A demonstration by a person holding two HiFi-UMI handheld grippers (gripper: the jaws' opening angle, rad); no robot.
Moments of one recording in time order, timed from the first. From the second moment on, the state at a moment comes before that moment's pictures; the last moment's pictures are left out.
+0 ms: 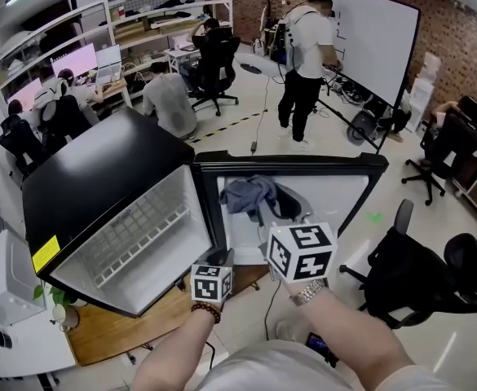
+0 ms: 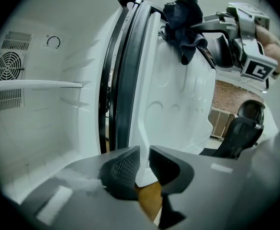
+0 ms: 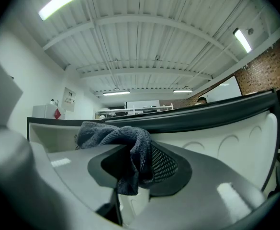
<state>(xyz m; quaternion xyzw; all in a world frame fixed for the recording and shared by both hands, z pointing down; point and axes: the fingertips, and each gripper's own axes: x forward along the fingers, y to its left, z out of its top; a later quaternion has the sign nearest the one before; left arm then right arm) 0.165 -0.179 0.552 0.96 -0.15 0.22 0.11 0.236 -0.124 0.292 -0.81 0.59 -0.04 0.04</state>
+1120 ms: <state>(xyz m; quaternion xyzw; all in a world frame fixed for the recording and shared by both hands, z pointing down) 0.163 -0.180 0.553 0.96 -0.15 0.21 0.11 0.350 0.001 0.295 -0.88 0.46 -0.04 0.06</state>
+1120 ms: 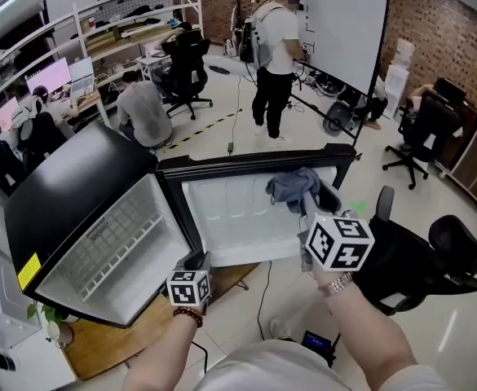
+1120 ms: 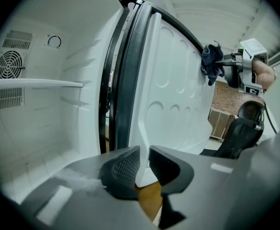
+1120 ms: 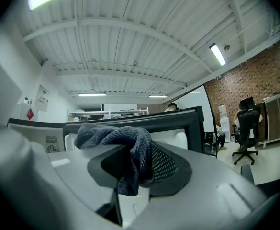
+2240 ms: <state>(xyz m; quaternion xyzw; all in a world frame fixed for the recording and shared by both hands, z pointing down) 0.163 -0.178 0.553 0.96 -0.15 0.21 0.12 0.296 -0.011 0.316 -0.85 0.52 -0.05 0.05</state>
